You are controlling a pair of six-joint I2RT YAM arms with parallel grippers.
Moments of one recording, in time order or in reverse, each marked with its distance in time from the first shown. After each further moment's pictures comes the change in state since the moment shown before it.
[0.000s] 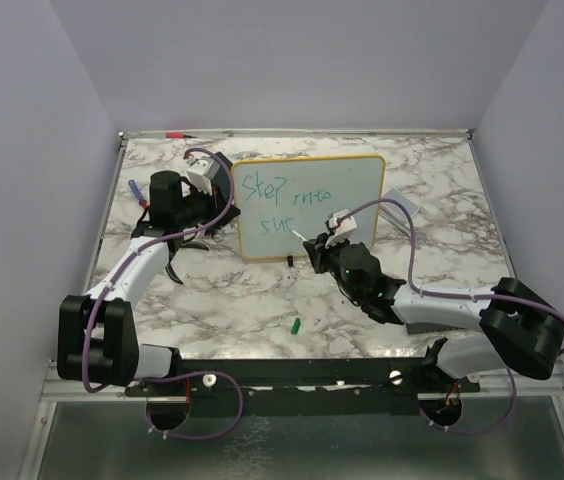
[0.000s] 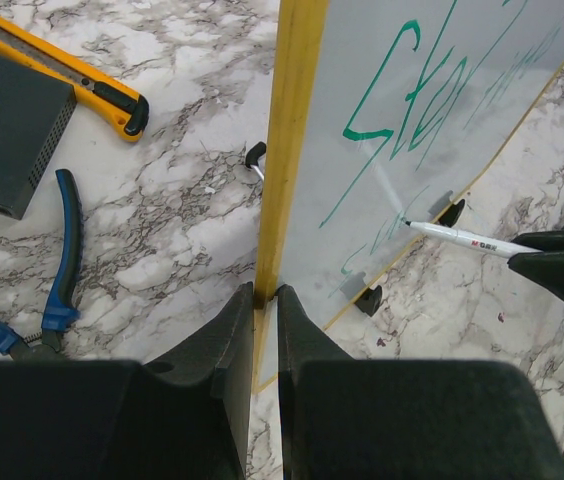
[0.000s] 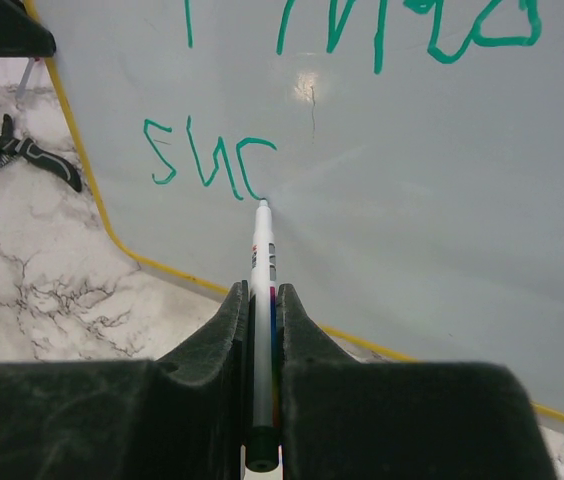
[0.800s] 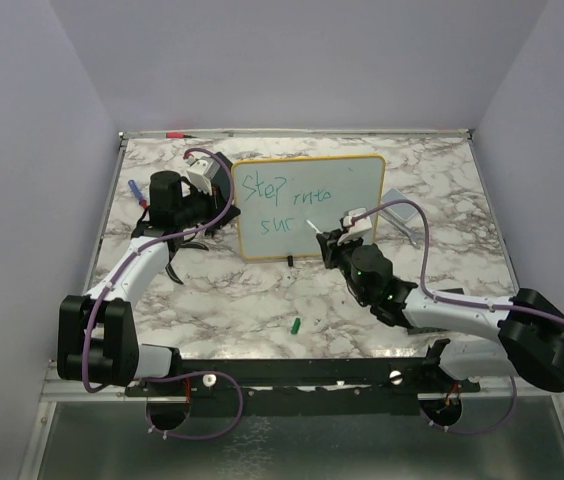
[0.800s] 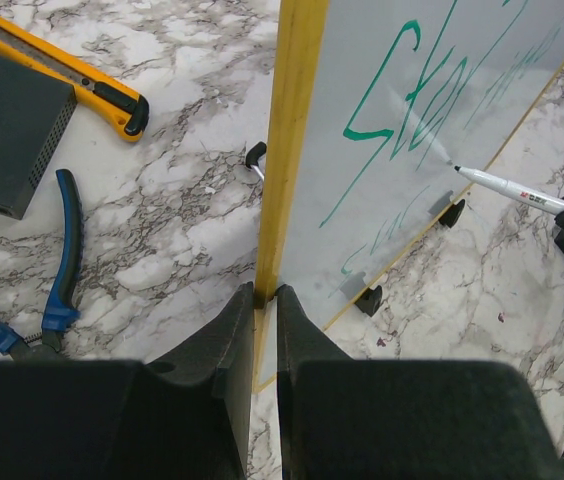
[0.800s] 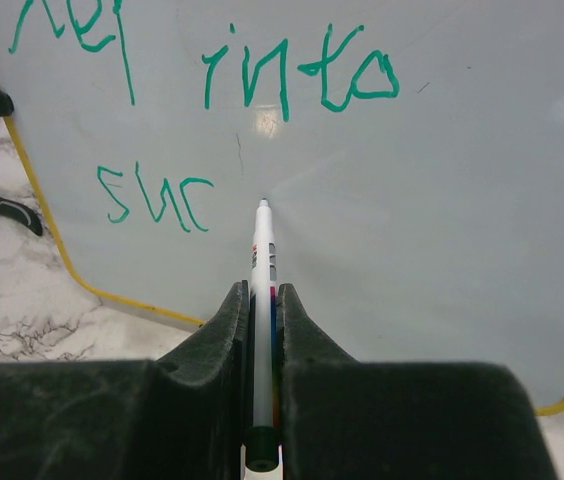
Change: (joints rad) left arm 0.000 0.000 0.000 0.000 0.000 0.000; right arm -0.009 -0.117 -0.040 -0.007 0.108 -0.037
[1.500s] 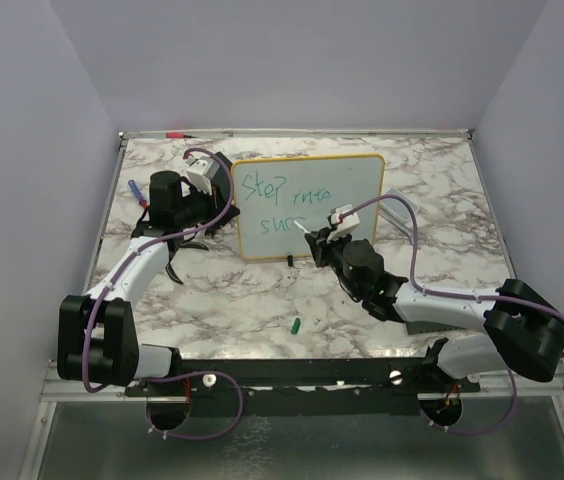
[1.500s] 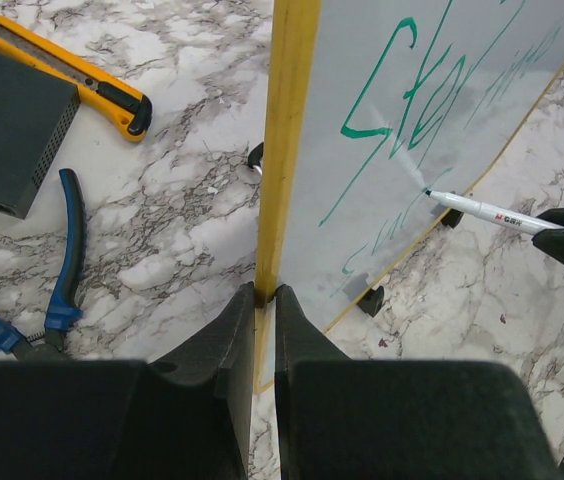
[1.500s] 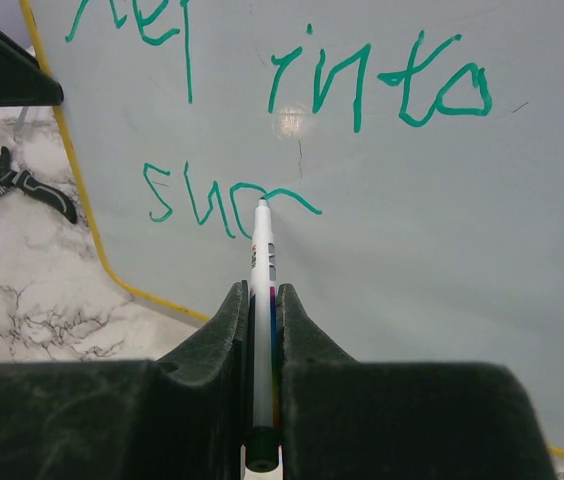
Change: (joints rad) left arm 0.000 0.000 0.000 0.000 -0.004 0.000; right arm -0.005 0.093 0.058 0.027 -0.084 -0.021
